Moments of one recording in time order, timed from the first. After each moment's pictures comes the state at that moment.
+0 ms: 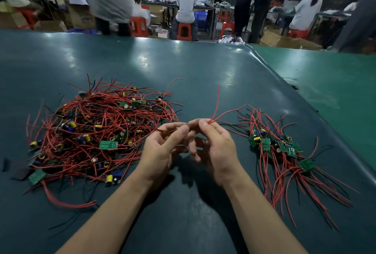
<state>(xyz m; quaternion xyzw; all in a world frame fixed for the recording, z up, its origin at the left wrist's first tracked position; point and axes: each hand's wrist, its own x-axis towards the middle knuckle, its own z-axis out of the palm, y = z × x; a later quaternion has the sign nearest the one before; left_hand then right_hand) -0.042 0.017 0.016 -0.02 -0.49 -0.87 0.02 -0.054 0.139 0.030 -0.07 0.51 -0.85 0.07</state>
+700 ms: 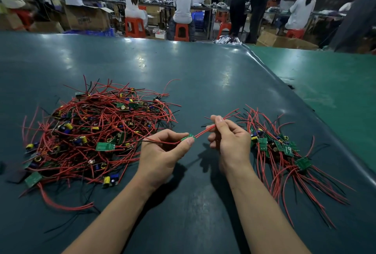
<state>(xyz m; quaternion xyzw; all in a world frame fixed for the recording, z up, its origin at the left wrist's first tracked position) -0.036 0.022 0.012 -0.04 -0.66 -0.74 0.14 -0.077 0.159 0.019 0.07 0.57 -0.81 -0.12</state>
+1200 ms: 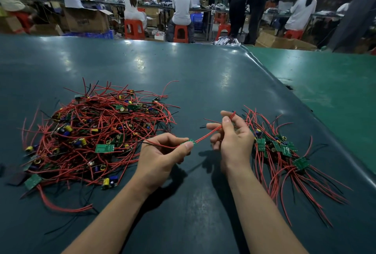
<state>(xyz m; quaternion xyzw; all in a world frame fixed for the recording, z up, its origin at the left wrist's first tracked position) -0.030 0.019 0.015 -0.06 -0.65 -0.75 0.10 -0.080 0.166 0.020 0.06 0.57 -0.80 -0.16</state>
